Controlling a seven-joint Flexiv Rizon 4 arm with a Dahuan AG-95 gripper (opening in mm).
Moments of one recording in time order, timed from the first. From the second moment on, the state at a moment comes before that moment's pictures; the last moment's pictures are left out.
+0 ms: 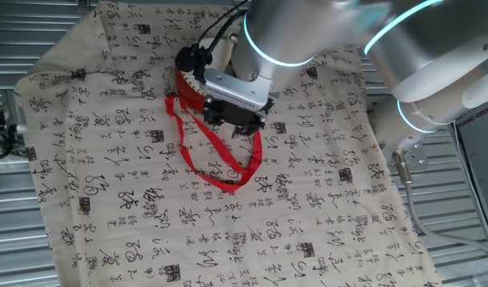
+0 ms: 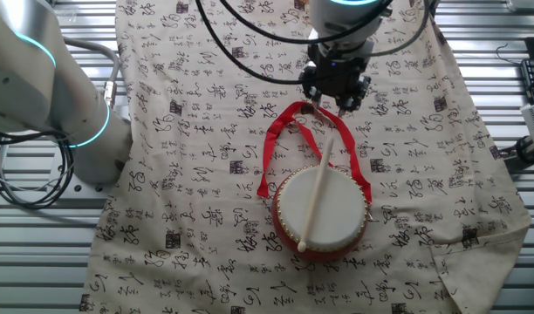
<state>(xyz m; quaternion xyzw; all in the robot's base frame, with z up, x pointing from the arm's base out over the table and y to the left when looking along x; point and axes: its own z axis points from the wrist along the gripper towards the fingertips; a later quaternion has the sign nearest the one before) 0.476 0.026 0.147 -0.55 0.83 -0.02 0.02</state>
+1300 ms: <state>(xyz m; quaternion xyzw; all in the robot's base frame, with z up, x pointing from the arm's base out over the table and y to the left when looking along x) 0.469 0.022 0.137 -0.54 0.84 -0.02 0.03</state>
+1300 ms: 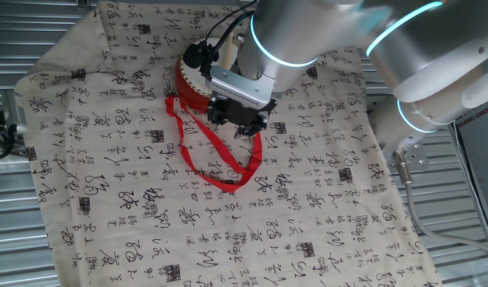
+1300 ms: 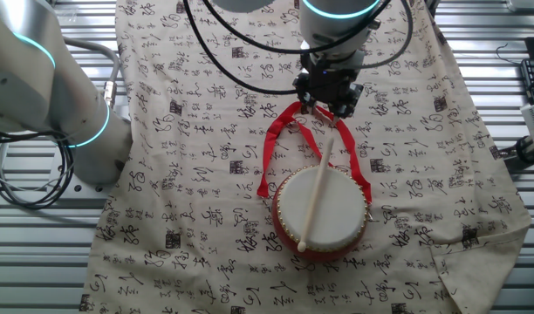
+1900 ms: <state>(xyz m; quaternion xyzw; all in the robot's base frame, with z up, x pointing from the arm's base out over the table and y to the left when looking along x) 0.469 0.021 0.138 -0.55 0.84 -0.02 0.03</state>
